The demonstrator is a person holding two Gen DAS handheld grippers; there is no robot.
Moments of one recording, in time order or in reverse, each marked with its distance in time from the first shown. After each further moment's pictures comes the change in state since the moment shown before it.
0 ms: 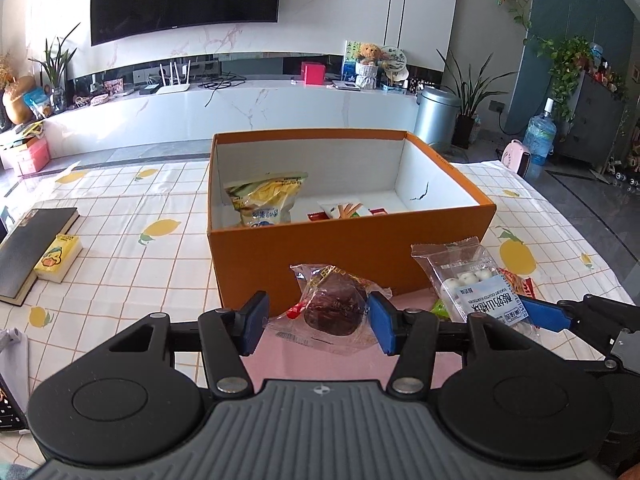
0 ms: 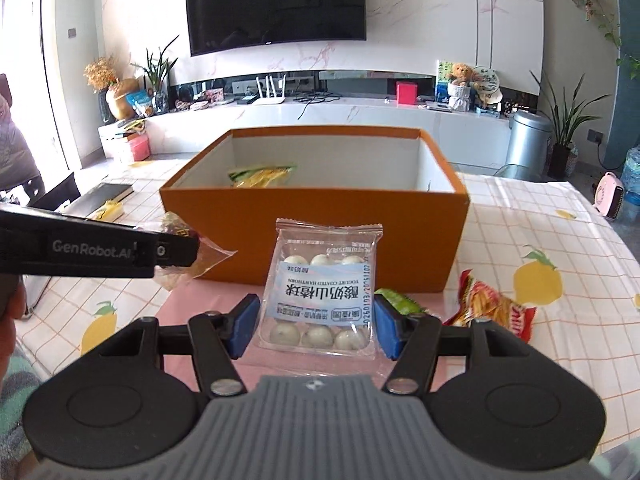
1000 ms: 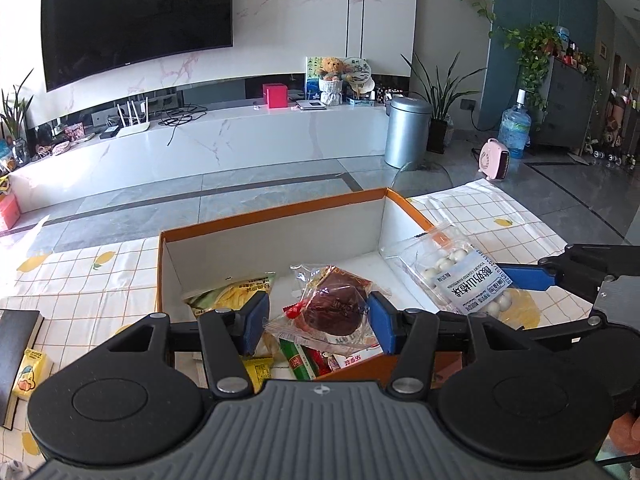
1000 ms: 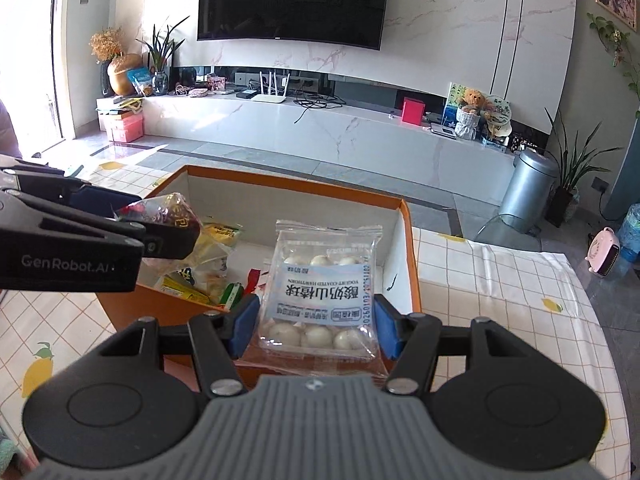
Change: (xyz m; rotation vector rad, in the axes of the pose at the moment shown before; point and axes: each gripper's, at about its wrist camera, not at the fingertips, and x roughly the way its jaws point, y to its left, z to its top) left arm 0.061 -0.012 0.081 0.120 -0.026 -0.069; right arm 0.068 -0.033 0.104 -0.168 0.044 -0.040
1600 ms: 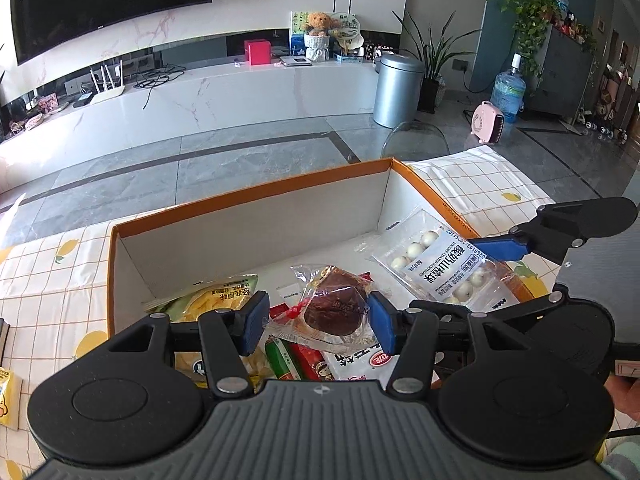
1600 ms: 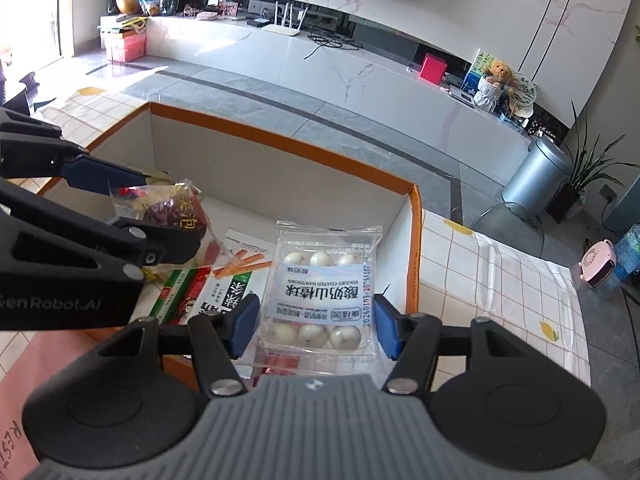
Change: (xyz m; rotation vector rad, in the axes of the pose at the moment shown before) left arm 0.061 0.012 0.017 0.006 0.149 -0.054; right arm 0.092 -0.005 0.040 -0.156 0.226 -0.024
